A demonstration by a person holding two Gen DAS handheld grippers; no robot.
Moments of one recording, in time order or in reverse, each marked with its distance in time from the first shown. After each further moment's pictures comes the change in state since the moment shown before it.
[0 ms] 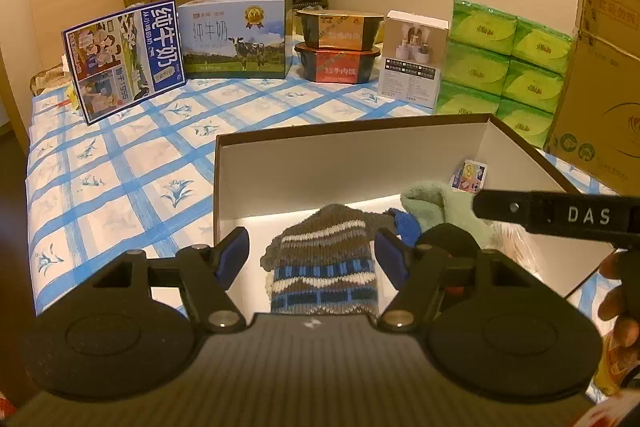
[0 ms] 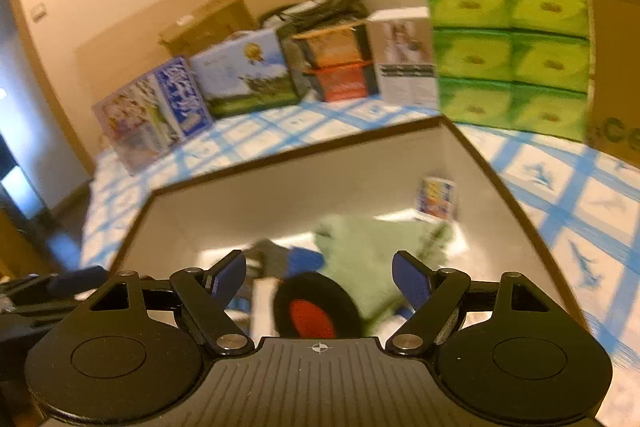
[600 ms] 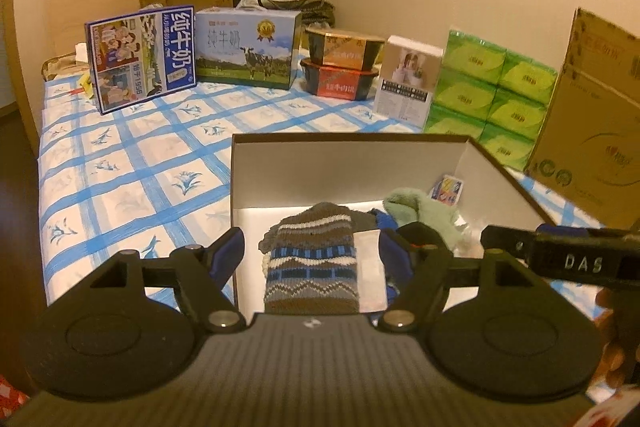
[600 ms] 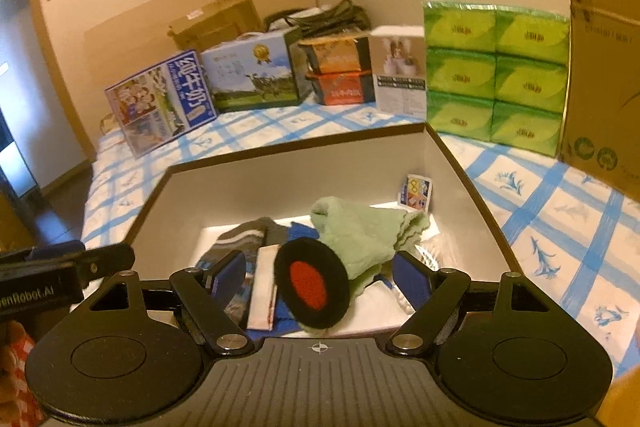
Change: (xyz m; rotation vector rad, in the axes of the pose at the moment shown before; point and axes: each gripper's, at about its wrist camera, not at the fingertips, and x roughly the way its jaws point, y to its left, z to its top) left arm -0.052 0.005 -0.013 -0.077 -0.036 -0.021; right arm -0.063 0.020 -0.023 -0.091 -0.027 -0.026
